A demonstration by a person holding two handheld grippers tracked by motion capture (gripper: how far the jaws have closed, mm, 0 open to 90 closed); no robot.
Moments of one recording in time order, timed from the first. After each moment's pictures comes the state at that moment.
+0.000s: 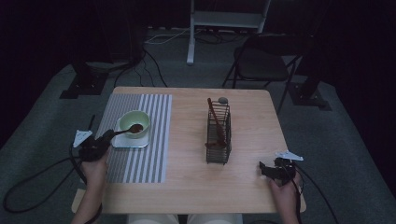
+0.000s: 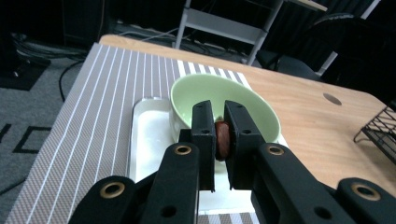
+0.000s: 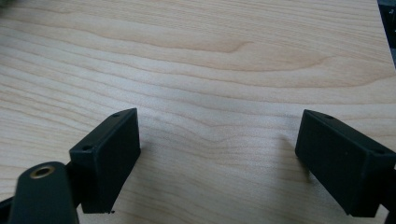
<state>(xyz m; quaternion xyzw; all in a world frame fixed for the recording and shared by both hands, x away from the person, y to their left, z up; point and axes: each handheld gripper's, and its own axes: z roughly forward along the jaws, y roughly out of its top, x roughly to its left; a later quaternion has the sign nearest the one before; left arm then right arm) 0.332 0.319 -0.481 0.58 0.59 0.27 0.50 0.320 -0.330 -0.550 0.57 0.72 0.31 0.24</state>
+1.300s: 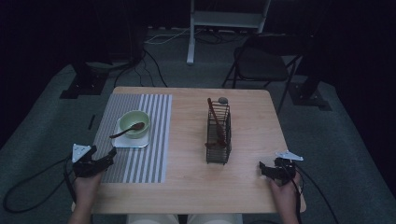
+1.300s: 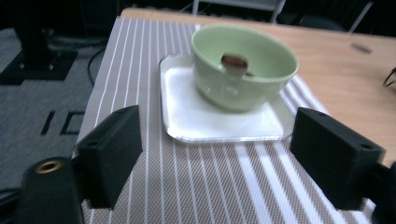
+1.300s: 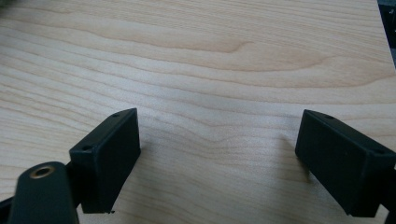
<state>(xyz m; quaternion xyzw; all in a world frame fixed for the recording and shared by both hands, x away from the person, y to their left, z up) 0.289 0.324 -0.492 0.63 0.58 0.29 0.43 0.320 -0.330 -0.550 0.57 0.72 0.31 0.24</state>
